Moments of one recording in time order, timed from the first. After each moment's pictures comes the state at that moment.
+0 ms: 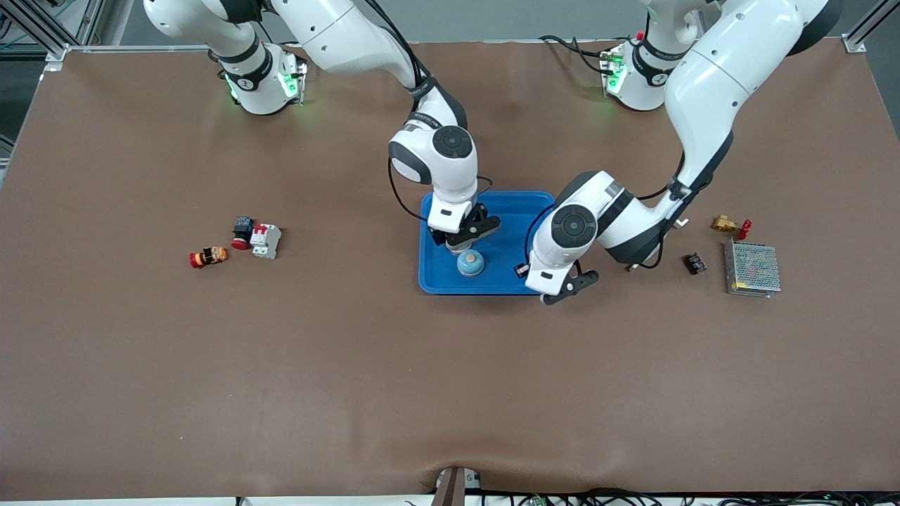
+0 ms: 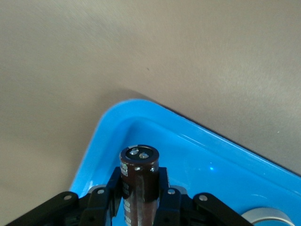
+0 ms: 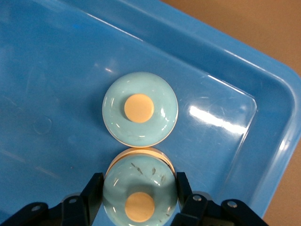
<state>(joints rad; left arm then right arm) 0.01 0.69 -0.62 -1.77 0.41 2.20 -1.25 0.94 0.73 -0.07 -1.66 -0.08 2.51 0.51</state>
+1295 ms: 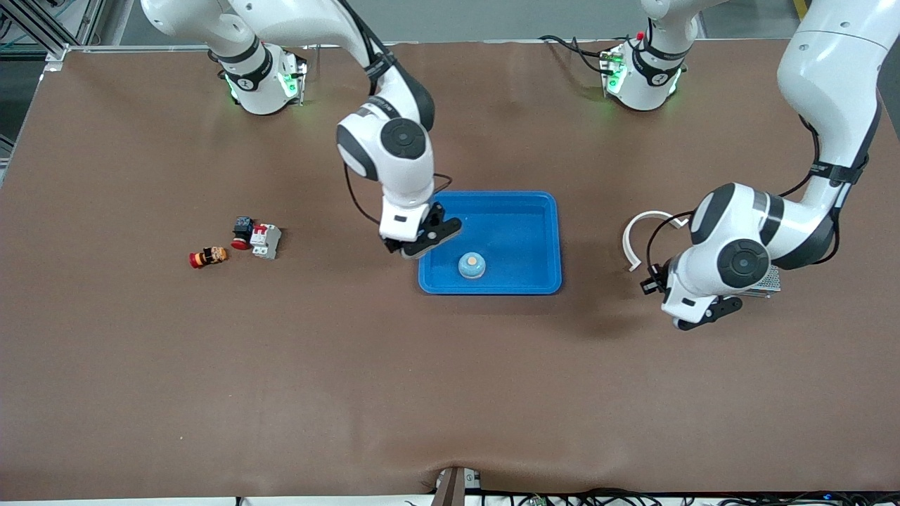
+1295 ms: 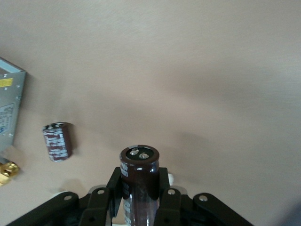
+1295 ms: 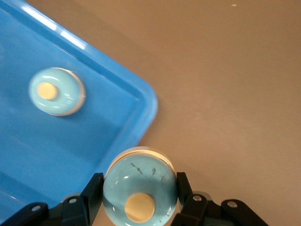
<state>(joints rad) 0.41 0.57 -0.61 -1.83 0.41 2.02 -0.76 0.78 0.48 -0.08 -1.77 -0.08 2.28 0.18</state>
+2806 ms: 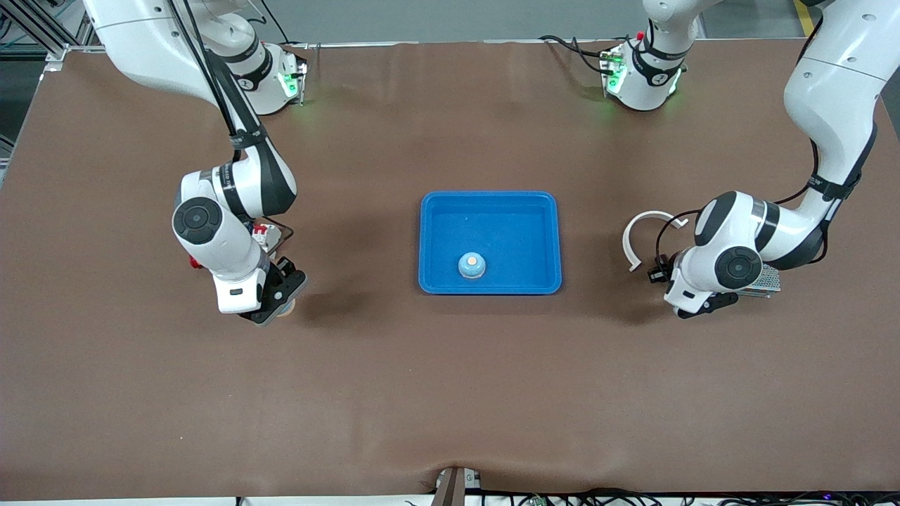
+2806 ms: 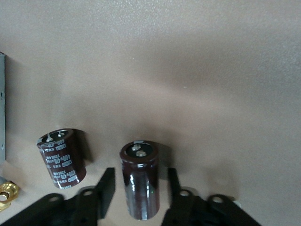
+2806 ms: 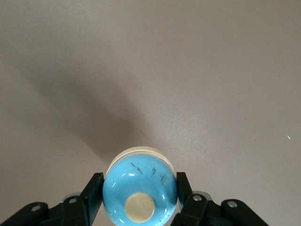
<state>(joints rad) 0.49 0.65 -0.61 -1.92 0.53 2.08 -0.74 0.32 0.44 -0.08 -1.94 -0.04 2.50 -0.63</state>
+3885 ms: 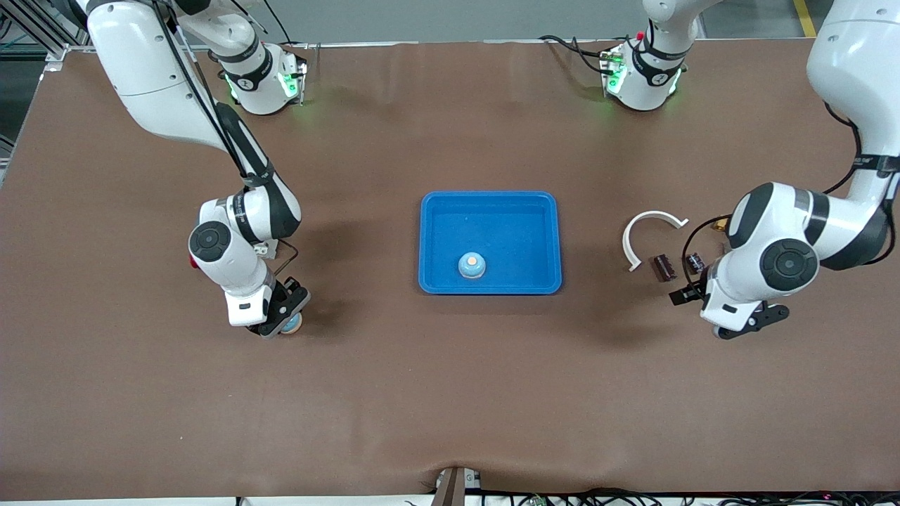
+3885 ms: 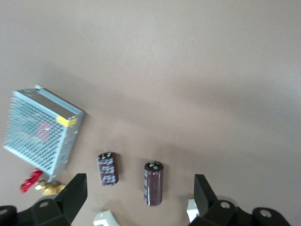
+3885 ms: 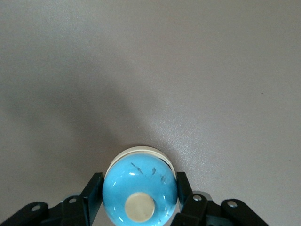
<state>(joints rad) 0.49 0.56 -0.69 -1.69 0.53 1.90 -0.74 0.21 0.61 0.00 -1.95 -0.04 2.75 -0.67</state>
